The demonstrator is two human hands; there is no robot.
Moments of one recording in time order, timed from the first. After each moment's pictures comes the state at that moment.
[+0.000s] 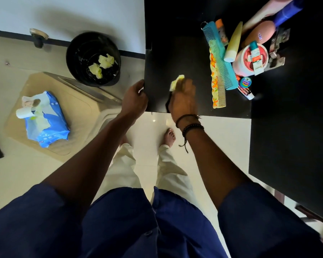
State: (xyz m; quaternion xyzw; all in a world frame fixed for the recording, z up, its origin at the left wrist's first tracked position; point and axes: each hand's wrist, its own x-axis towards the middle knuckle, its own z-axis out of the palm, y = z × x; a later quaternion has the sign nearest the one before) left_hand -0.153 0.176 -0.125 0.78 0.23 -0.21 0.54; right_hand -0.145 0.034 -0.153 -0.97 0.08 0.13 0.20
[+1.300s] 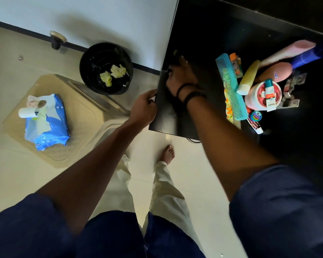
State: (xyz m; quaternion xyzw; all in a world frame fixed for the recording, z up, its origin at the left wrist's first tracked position) left_hand -0.123 0.187 -0.149 0.78 0.23 -0.20 0.55; right_hand -0.004 0.080 -0.176 -0.96 -0.05 0.20 0.19
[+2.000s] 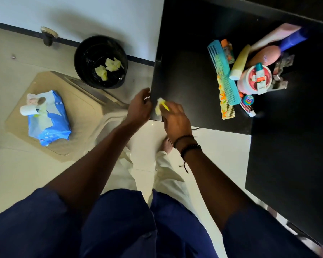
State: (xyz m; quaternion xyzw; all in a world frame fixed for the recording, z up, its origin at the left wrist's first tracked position) left_hand -0.149 0.184 -0.141 0.77 0.25 -0.20 0.55; right_hand -0.171 0.046 -0.164 -0.96 -0.18 0.08 0.18
